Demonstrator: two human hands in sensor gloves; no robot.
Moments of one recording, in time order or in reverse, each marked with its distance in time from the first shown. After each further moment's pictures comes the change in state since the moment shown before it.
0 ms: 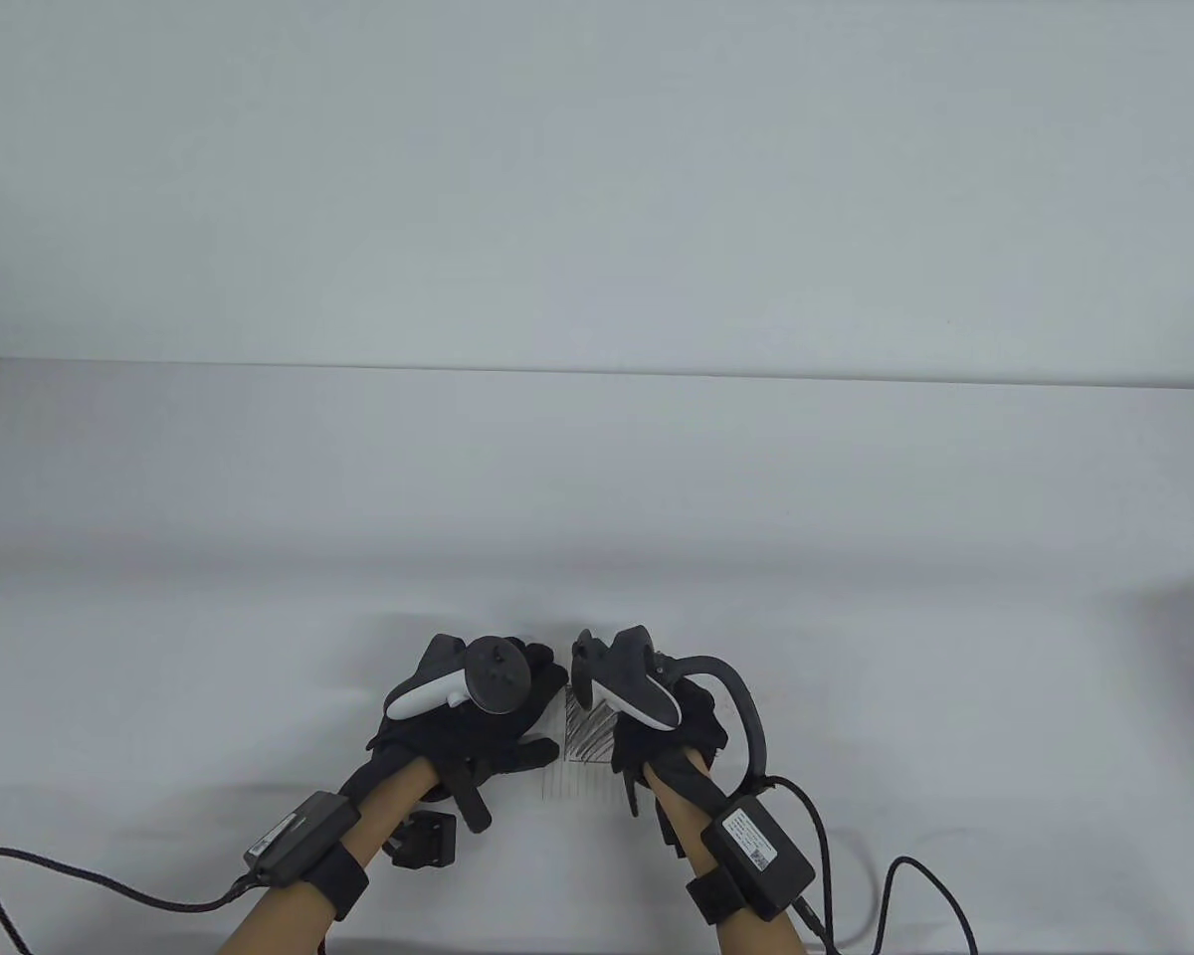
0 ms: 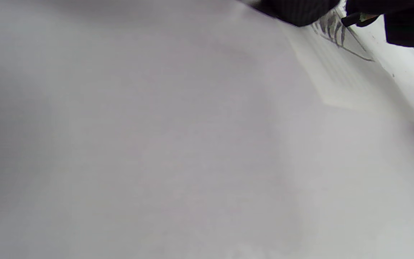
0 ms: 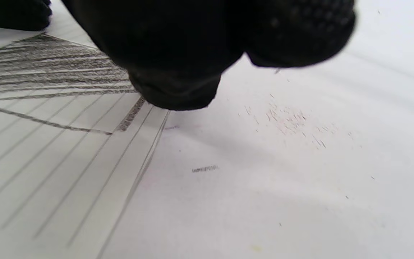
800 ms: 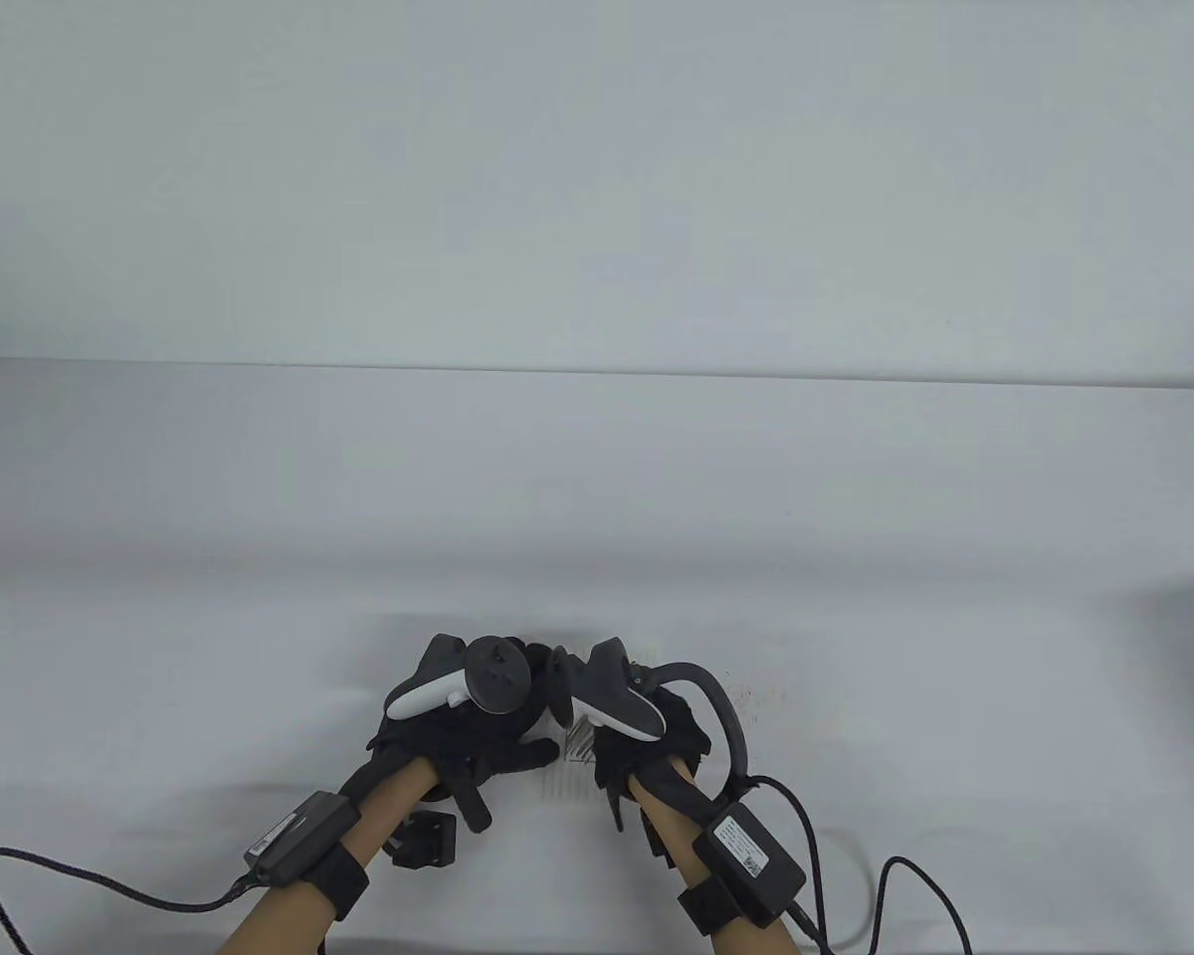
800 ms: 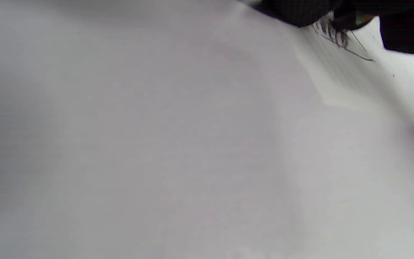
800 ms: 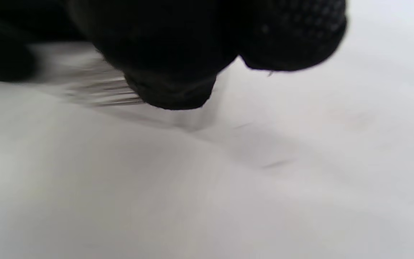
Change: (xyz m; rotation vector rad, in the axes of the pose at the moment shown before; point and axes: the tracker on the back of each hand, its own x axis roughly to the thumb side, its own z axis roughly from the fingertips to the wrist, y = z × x) left_hand 0.000 0.000 0.000 0.001 0.001 0.000; right_hand 0.025 -0.002 0.014 0.140 -0.254 -0.146
